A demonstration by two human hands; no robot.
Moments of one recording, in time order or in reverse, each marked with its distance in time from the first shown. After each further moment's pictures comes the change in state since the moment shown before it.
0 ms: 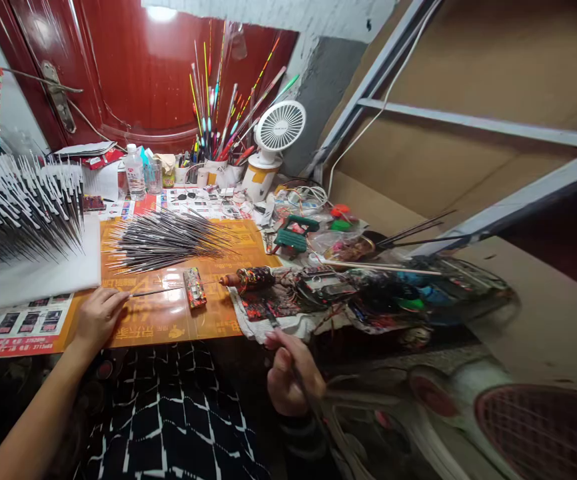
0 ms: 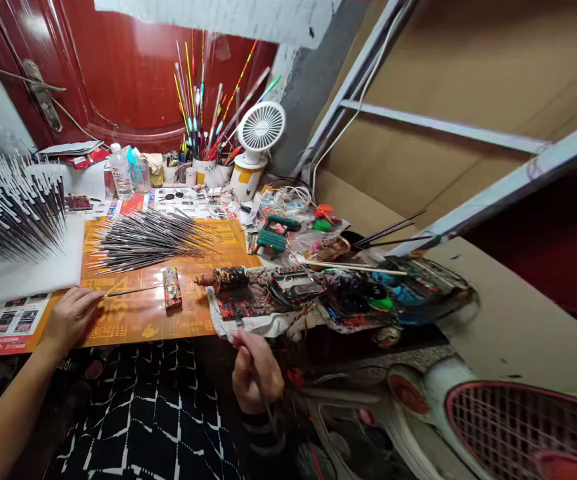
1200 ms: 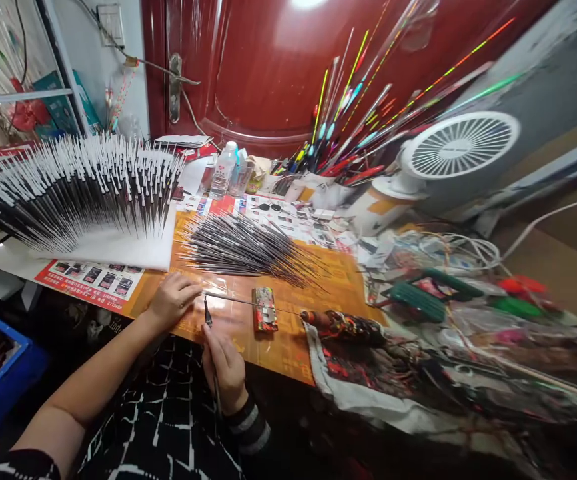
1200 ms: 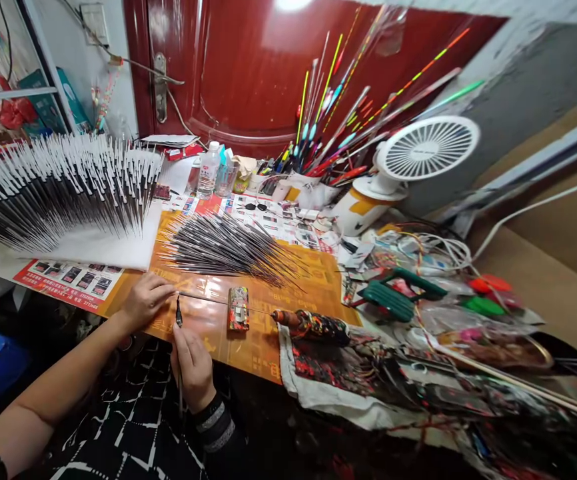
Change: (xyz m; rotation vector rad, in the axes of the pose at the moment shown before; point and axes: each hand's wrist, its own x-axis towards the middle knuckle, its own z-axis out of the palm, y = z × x) left_hand -0.005 0.021 0.016 -0.081 0.081 -0.033; right_hand -0.058 -0.085 0.138 0.373 -0.408 -0.432
